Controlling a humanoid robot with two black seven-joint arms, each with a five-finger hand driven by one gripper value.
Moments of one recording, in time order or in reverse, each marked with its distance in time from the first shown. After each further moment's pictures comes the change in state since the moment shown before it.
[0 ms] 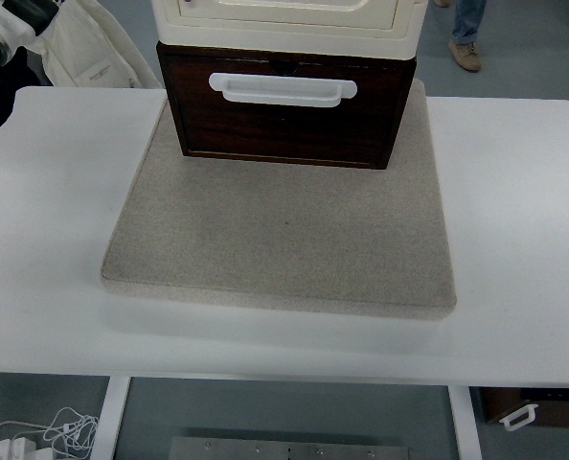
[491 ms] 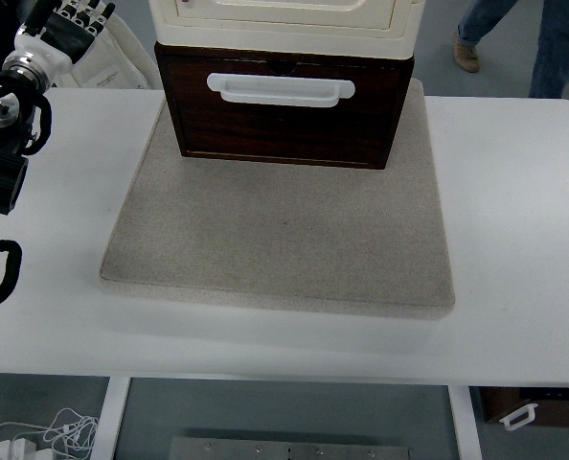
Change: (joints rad) left arm 0.032 -0.069 -0.006 0.005 -0.116 -0.003 0.004; right arm 0.001 0.000 0.007 0.000 0.000 0.000 0.000
